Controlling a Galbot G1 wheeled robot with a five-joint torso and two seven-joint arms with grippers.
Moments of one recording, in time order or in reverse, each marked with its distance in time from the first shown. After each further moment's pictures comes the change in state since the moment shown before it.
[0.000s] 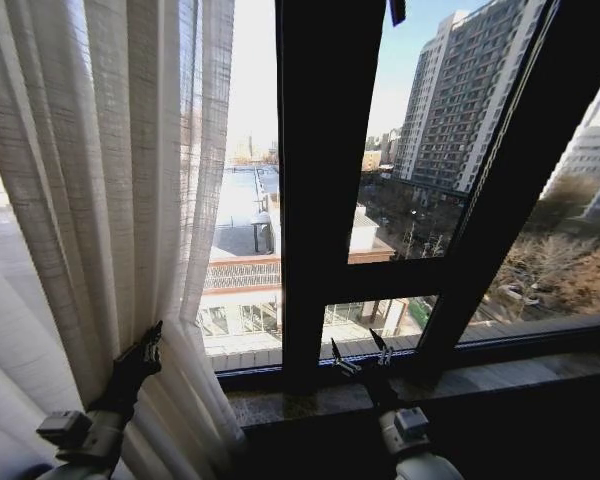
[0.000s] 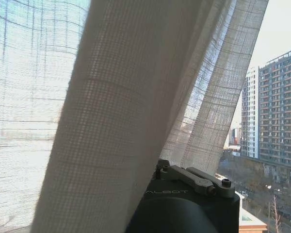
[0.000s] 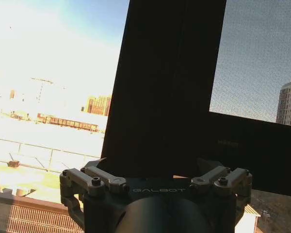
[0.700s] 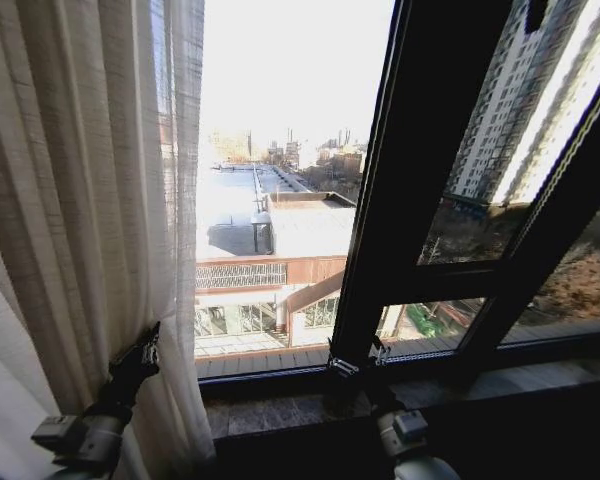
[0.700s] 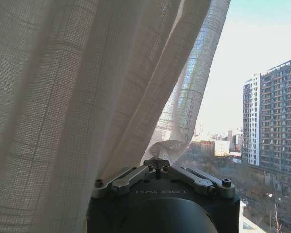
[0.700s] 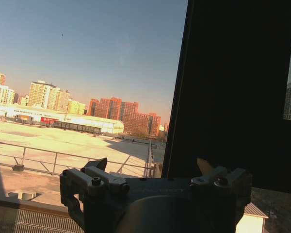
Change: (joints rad) left arm 0.011 -0.023 0.001 0.003 -0.019 -0.038 0.000; right arm -0.009 0.009 -0.011 -0.012 -0.009 0.031 -0.012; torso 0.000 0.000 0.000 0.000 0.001
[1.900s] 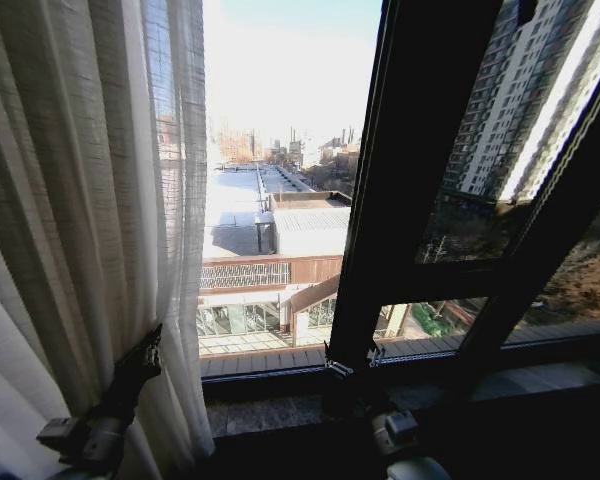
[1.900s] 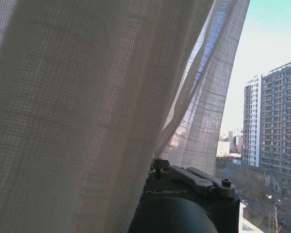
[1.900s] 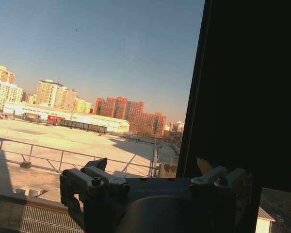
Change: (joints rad) left arm -0.003 0.006 0.000 0.044 -0.009 -0.032 0.035; right arm 0.014 0.021 -0.031 -0.024 -0.035 0.001 0.001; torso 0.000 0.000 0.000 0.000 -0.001
